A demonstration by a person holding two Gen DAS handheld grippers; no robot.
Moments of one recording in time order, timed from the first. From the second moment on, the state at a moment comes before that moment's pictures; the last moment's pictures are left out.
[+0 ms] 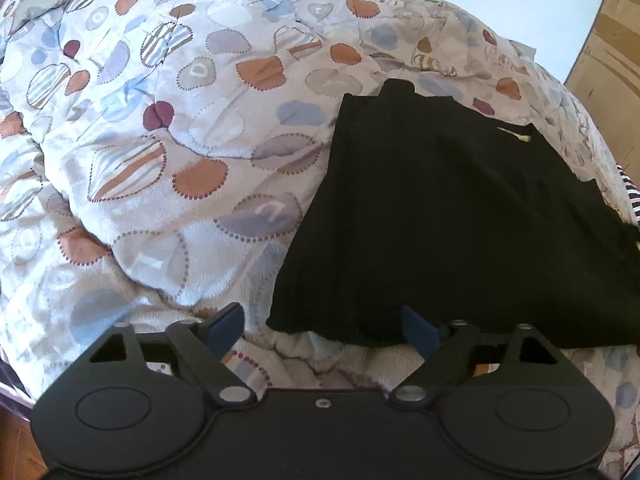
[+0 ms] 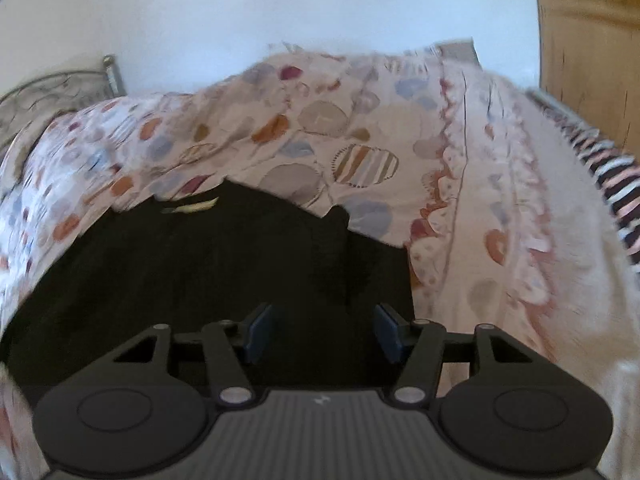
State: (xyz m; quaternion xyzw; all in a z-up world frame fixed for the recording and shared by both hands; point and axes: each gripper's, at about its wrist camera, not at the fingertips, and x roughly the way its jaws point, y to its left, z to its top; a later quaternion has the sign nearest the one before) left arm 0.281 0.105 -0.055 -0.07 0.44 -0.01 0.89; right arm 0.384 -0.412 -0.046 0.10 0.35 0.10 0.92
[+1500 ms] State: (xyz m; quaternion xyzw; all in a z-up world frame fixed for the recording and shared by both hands) left arm 0.264 0.084 -0.034 -0.07 0.41 0.03 0.91; right arm 0.319 -0.346 -0.018 -0.03 0.27 0.09 0.96
